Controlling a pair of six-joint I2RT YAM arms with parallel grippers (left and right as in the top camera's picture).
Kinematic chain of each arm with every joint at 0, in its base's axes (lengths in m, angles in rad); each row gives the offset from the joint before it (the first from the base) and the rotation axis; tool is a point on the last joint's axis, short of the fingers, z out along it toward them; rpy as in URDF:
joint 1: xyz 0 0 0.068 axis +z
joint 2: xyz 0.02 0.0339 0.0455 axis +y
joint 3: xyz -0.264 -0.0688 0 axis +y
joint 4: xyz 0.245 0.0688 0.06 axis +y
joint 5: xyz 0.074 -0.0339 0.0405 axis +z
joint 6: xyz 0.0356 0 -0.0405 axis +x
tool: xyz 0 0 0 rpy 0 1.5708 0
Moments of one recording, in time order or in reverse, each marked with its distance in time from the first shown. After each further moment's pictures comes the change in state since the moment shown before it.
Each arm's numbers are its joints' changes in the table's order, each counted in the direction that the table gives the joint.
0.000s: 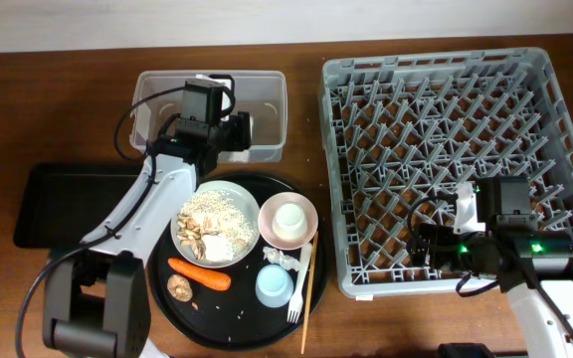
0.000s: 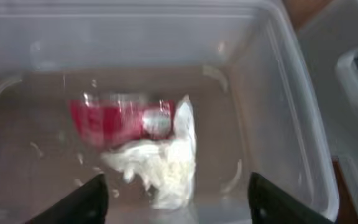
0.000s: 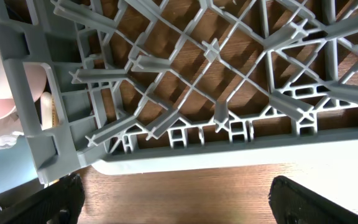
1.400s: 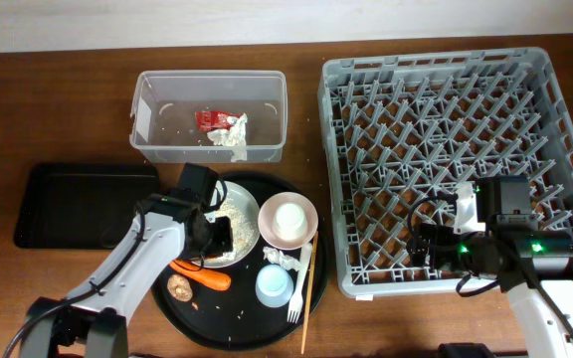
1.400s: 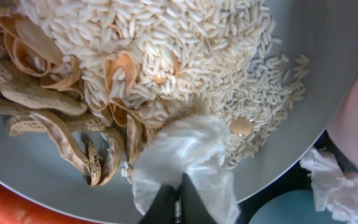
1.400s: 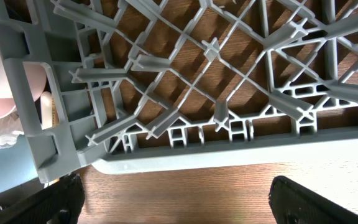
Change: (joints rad) left arm -0.001 -0.241 0.417 0.451 -0.130 -0.198; right arm 0.000 0.001 -0.002 0.003 0.000 0.000
